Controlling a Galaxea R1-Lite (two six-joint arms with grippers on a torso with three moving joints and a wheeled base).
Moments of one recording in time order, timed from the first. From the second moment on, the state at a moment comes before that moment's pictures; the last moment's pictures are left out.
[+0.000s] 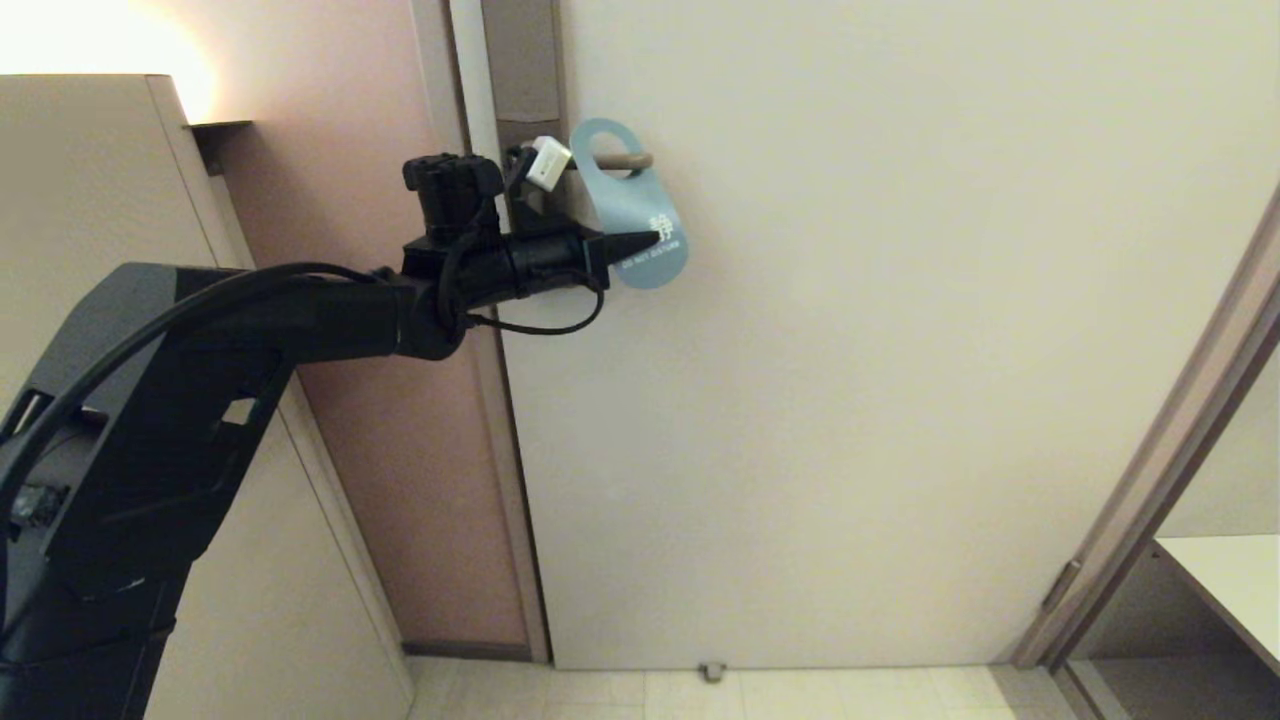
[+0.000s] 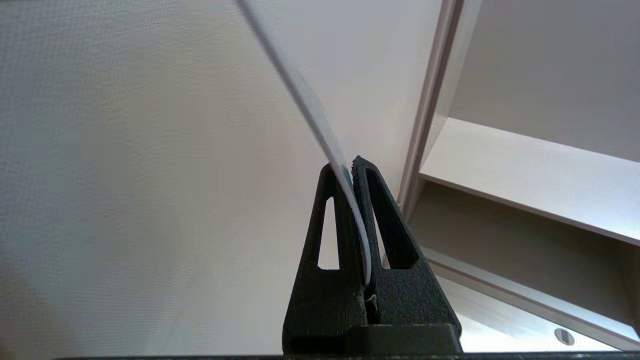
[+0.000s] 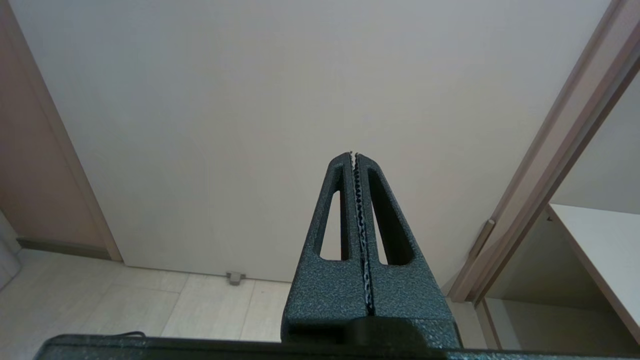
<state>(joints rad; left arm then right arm) -0.37 2.34 -1.93 -0.48 -0.79 -0.14 -0.01 0.00 0.00 0.01 0.02 -0.05</state>
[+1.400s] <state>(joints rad) -0.35 2.37 -1.93 -0.48 -0.78 -0.14 -0.01 0.00 0.00 0.01 0.02 -0.05</state>
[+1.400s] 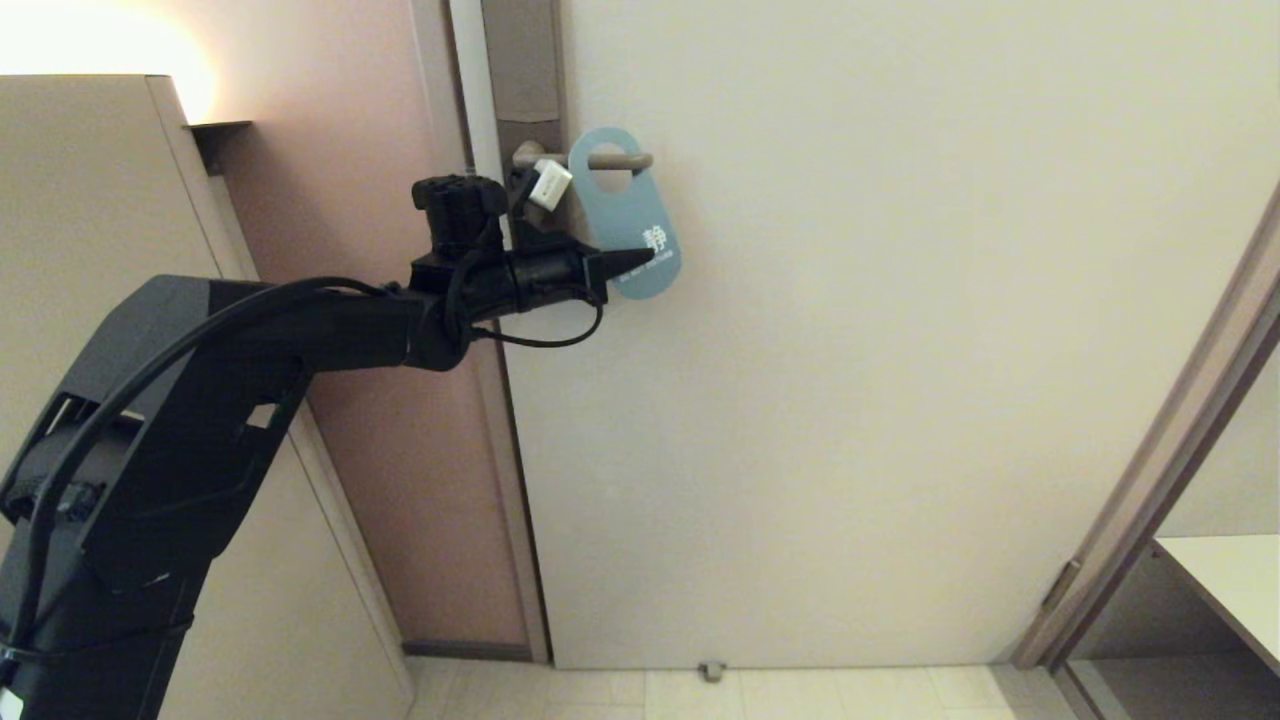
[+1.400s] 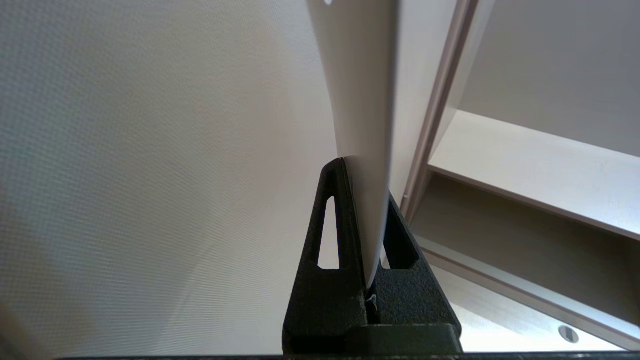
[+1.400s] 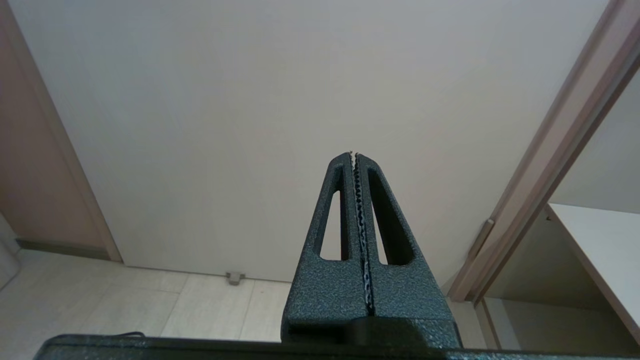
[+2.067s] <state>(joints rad) -0.36 2.39 -1.94 -0.48 -0.78 -0.14 -0.01 0.00 0.00 0.01 0.02 -0.05</state>
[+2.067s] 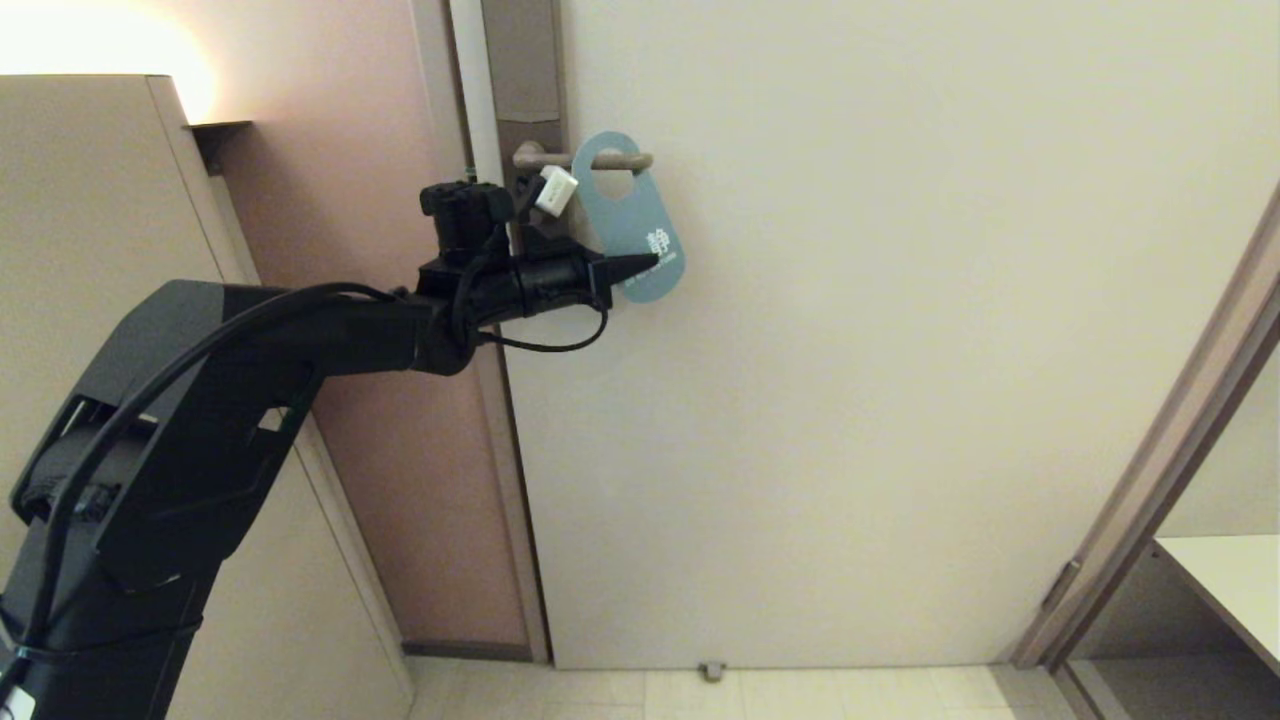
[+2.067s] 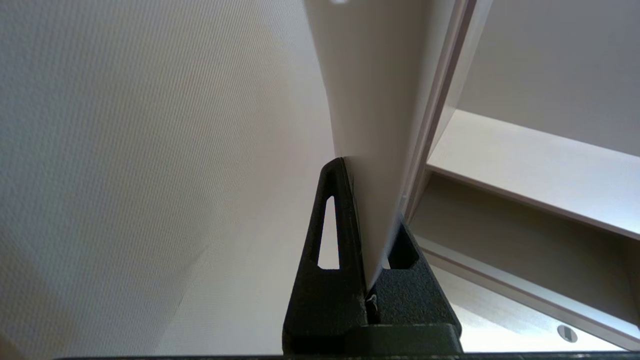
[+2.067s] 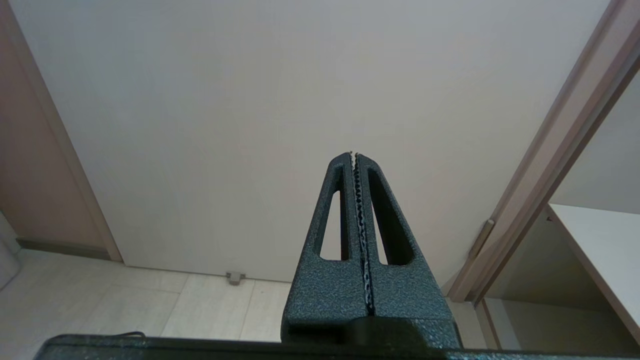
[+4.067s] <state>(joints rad) -0.41 2.37 -1.95 -0.51 -0.78 -0.13 -0.01 0.00 0.00 0.01 0.02 -0.05</state>
